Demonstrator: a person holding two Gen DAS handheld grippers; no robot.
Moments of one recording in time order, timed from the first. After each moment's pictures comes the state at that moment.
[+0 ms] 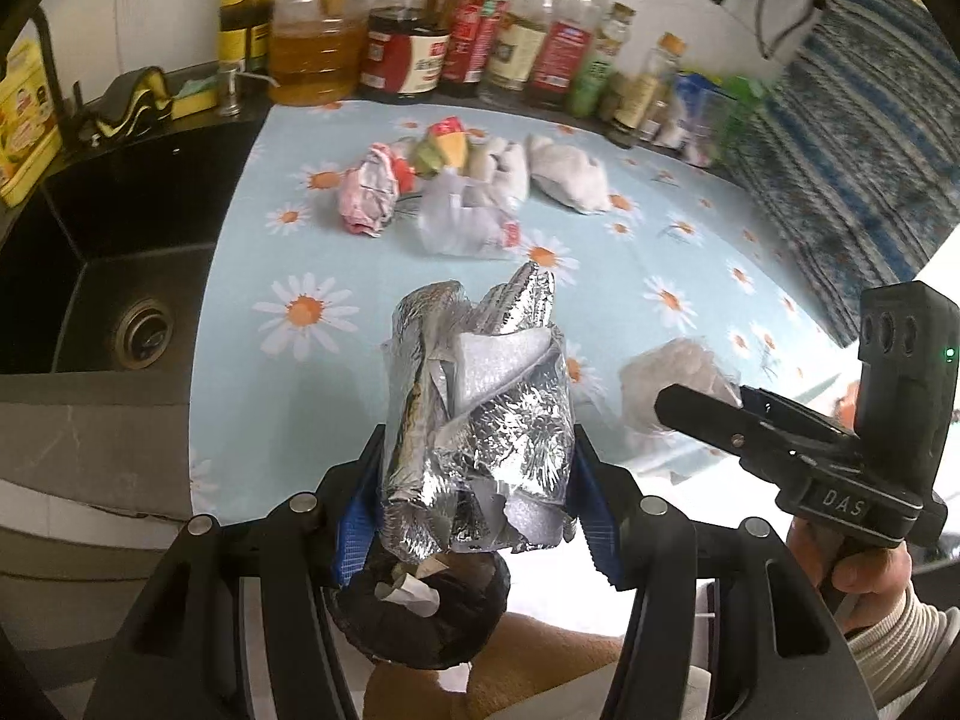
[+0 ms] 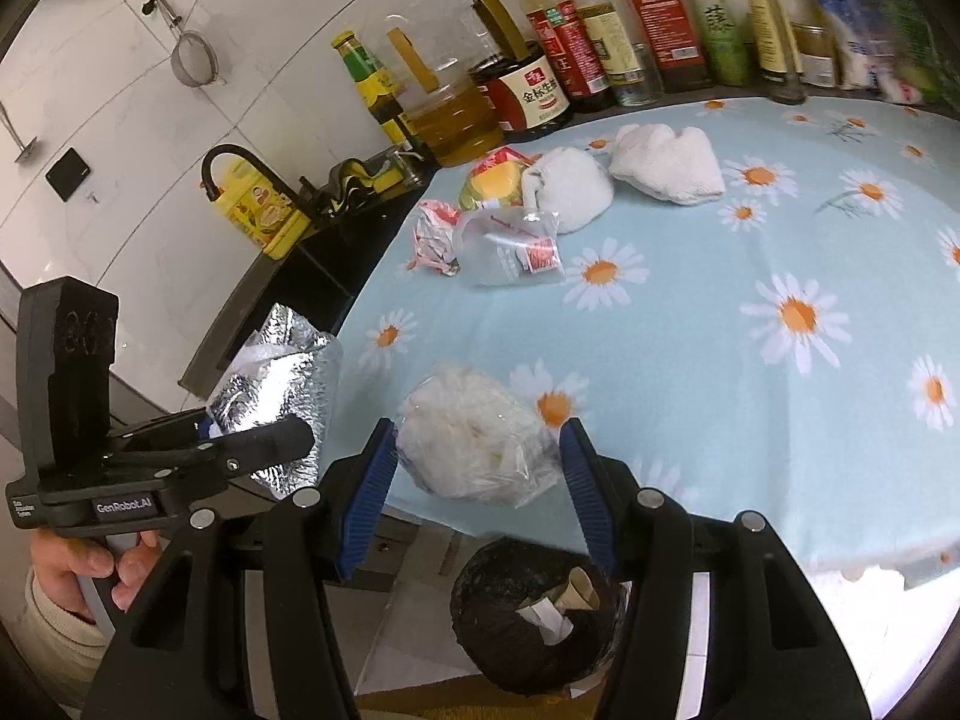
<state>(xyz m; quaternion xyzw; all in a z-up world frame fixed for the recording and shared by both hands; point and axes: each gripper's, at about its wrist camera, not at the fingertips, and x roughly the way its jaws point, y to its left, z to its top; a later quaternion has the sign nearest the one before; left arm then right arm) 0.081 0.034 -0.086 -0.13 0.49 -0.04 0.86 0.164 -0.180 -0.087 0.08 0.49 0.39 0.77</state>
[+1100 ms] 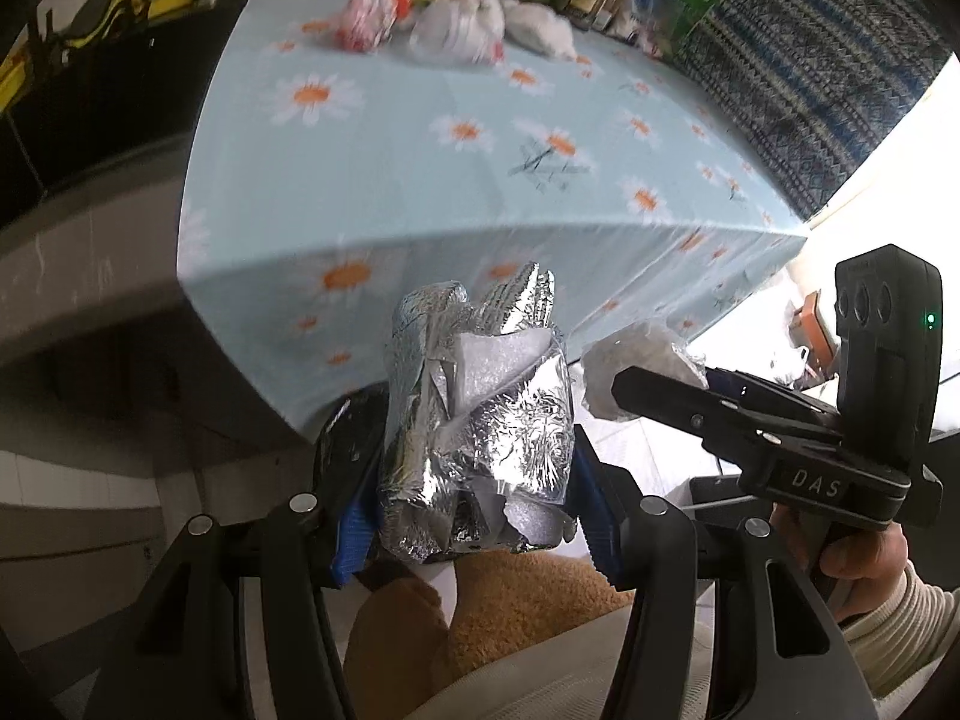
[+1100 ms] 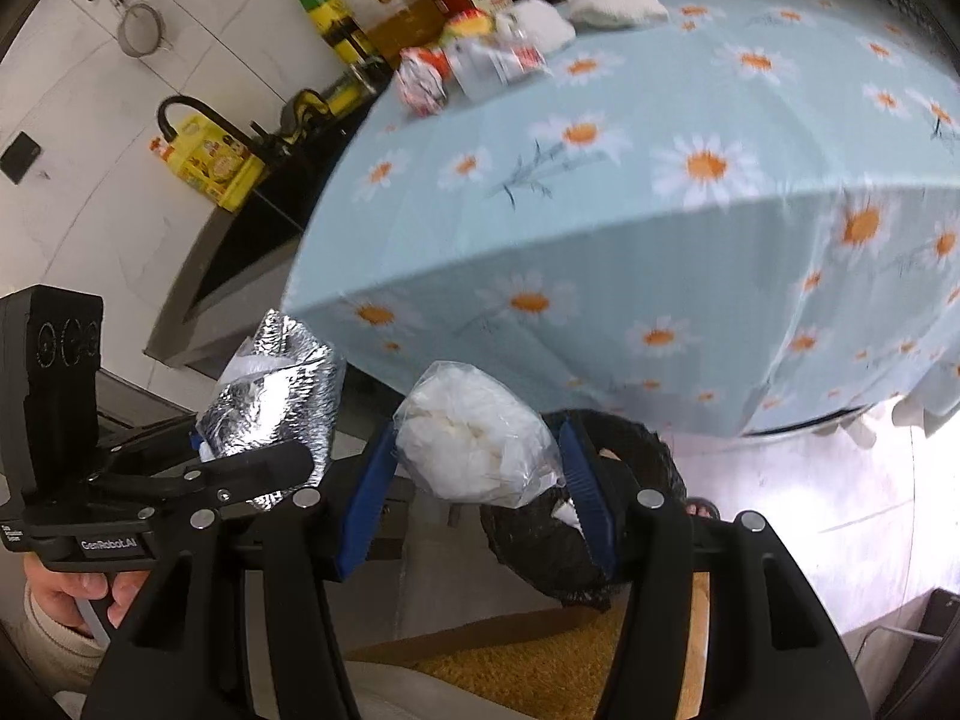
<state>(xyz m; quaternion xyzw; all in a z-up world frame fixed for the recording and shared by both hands) -0.015 0.052 -0.157 -0.13 0.56 -0.12 0.81 0.037 -0.159 -0.142 0.10 0.56 0.30 0.77</state>
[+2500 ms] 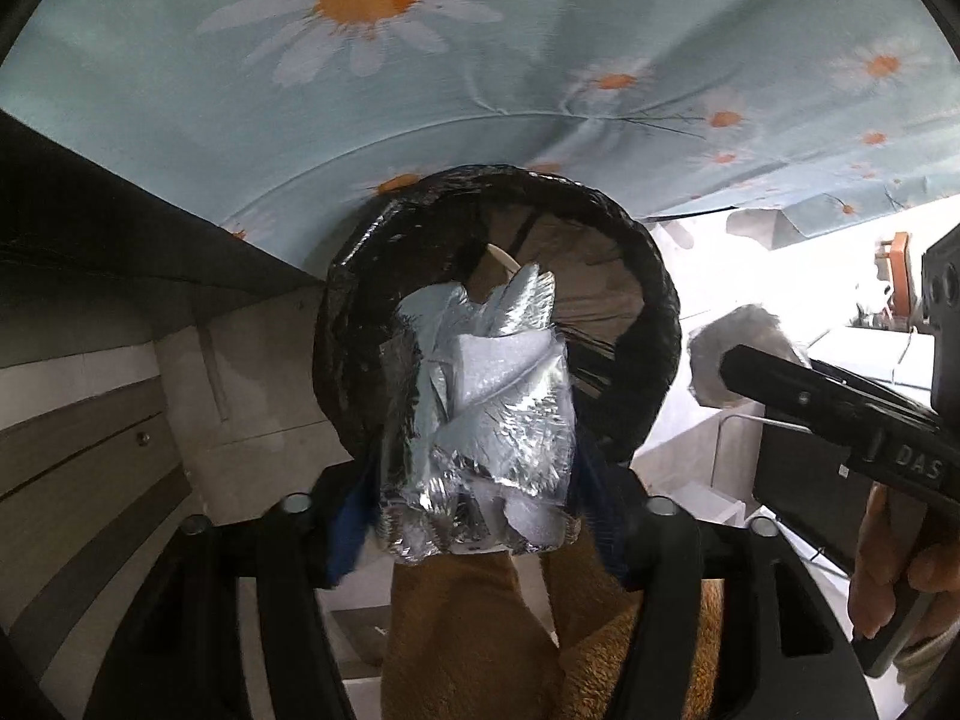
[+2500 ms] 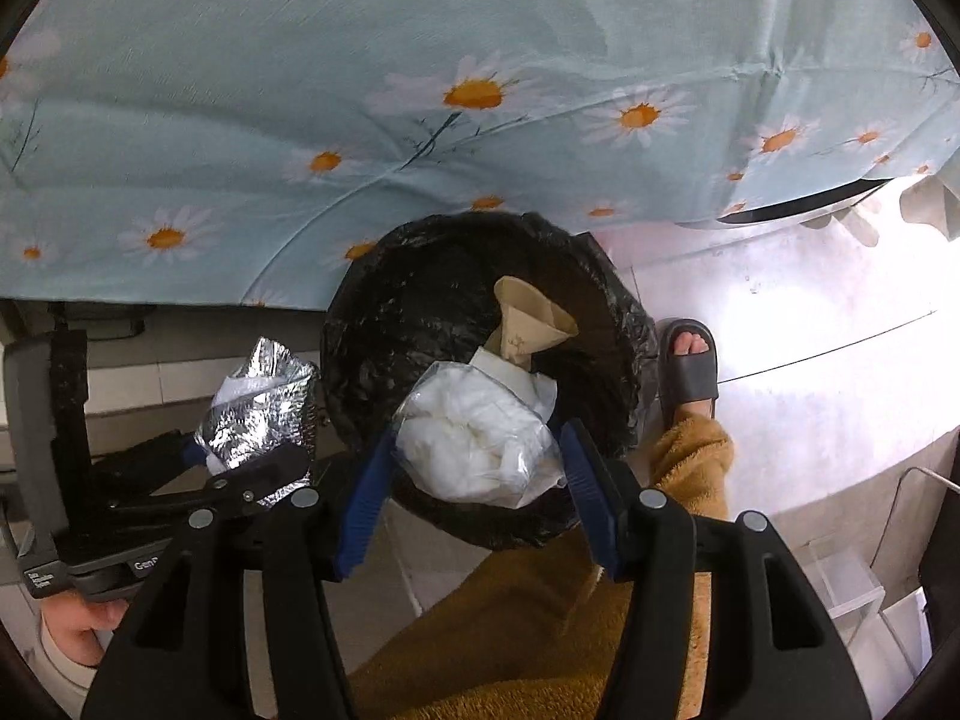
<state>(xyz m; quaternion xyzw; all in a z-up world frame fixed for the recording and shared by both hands) 0.019 0.049 -0.397 -0.11 0.73 -0.06 0.67 0.047 -0.177 -0.371 0.13 0.73 0.19 0.64</state>
